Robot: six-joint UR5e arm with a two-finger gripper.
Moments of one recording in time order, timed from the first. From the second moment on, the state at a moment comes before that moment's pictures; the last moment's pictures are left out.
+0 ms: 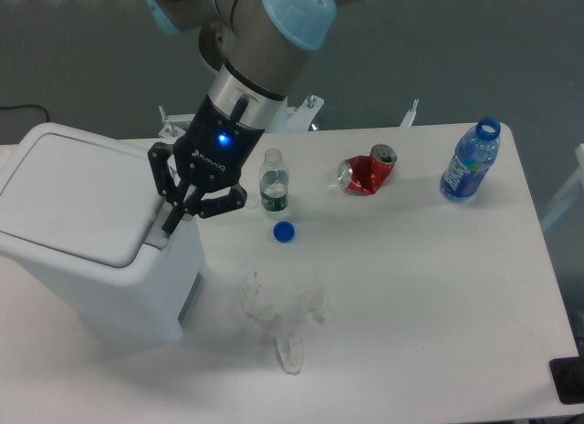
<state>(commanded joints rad) 2.40 -1.68 -1.63 -1.10 0.86 0.54</state>
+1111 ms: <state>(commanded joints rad) 2.67 -1.76 -1.59 -1.07 0.86 0.85</state>
